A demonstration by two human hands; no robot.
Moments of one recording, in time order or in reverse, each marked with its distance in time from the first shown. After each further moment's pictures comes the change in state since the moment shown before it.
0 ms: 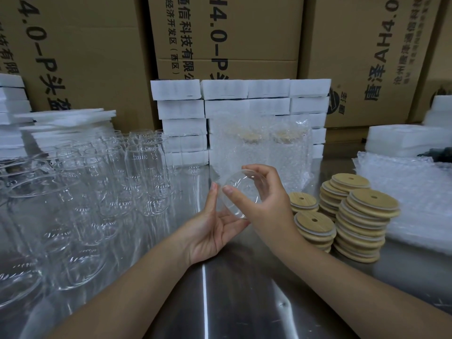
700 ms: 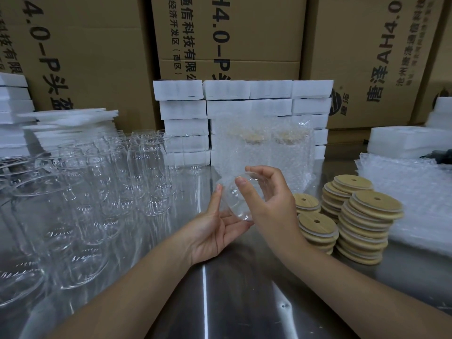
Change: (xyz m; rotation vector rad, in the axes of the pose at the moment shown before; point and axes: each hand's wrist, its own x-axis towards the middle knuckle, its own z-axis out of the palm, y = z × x) left_hand -0.002 0.000 0.001 0.059 0.011 -0.002; right_hand -0.003 -0.008 -0.001 0.052 0.039 0.004
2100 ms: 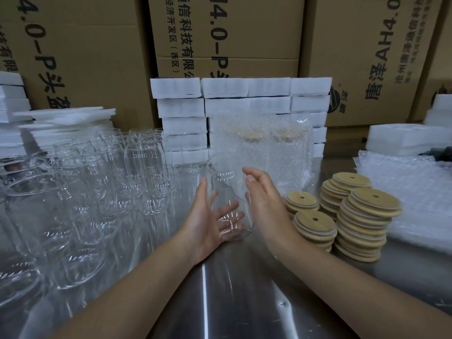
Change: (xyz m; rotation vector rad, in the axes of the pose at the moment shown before) left_hand 0.004 -0.004 0.006 0.058 0.227 0.141; right_hand 0.003 0.004 0.001 0.015 -0.118 0.222
